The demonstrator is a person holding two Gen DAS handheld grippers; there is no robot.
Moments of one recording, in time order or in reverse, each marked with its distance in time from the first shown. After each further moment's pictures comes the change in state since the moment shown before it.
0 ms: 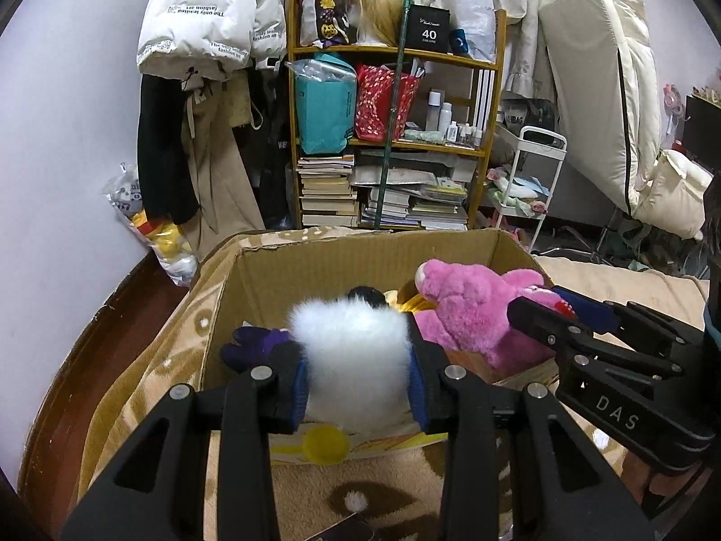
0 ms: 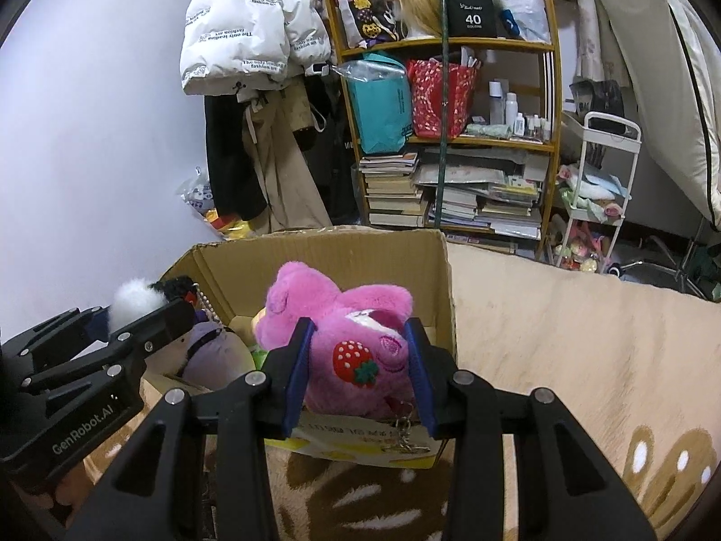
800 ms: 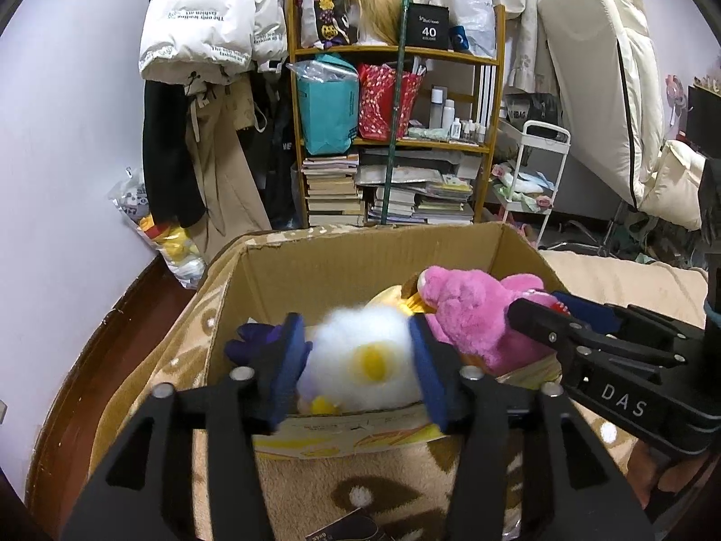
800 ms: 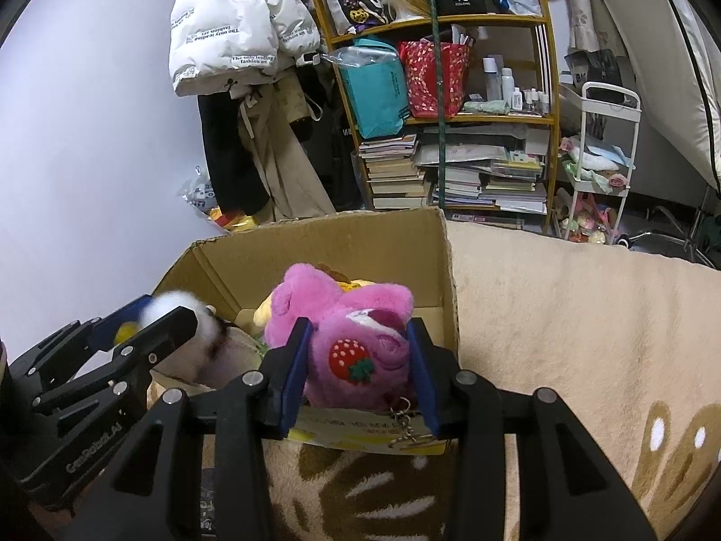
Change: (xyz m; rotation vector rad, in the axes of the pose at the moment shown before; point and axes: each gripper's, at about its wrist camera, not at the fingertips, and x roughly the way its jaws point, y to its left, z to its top) left arm -0.005 -0.009 -0.004 0.022 -0.007 0.031; right arm 0.005 -0.012 -0.004 0.069 0.044 0.037
